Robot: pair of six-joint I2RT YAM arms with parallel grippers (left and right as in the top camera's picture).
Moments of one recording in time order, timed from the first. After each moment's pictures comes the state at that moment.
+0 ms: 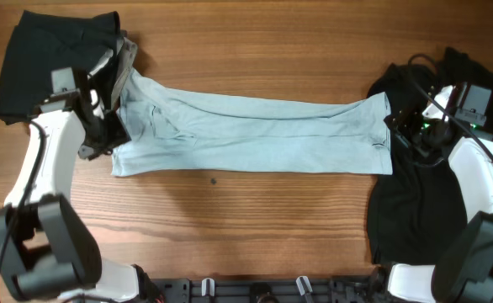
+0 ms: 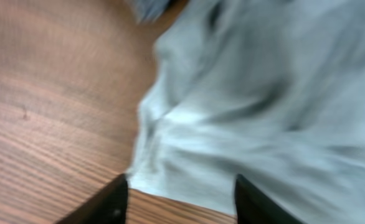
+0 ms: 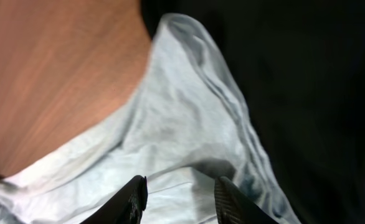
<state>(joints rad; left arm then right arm) 0.21 1.66 1.20 -0.90 0.06 -0.25 -0.34 1.54 0.96 -0.52 -0.42 0.39</state>
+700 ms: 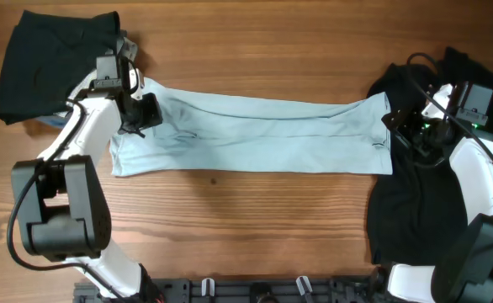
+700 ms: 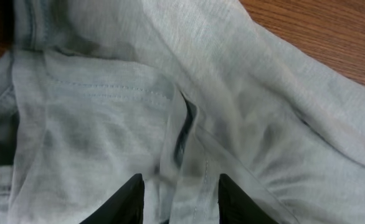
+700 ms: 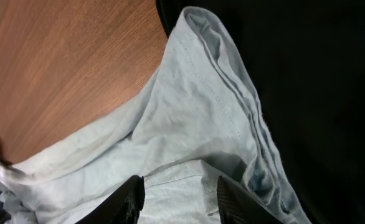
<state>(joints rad) 0.05 1.86 1.20 -0.57 0.15 -0.24 -0.34 1.53 0.97 -0.55 -0.45 0.36</state>
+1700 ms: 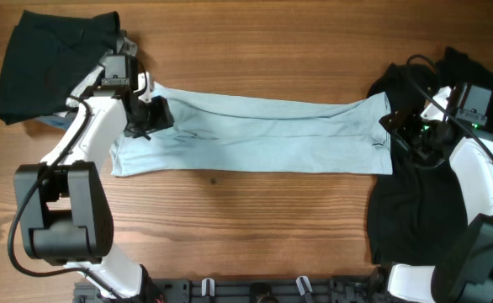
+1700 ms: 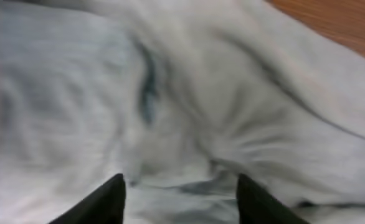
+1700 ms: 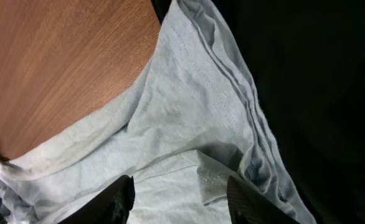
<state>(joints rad) 0.01 1.83 1.21 -0.68 0.16 -0.25 -0.34 1.53 0.97 -0.58 -0.45 0.36</state>
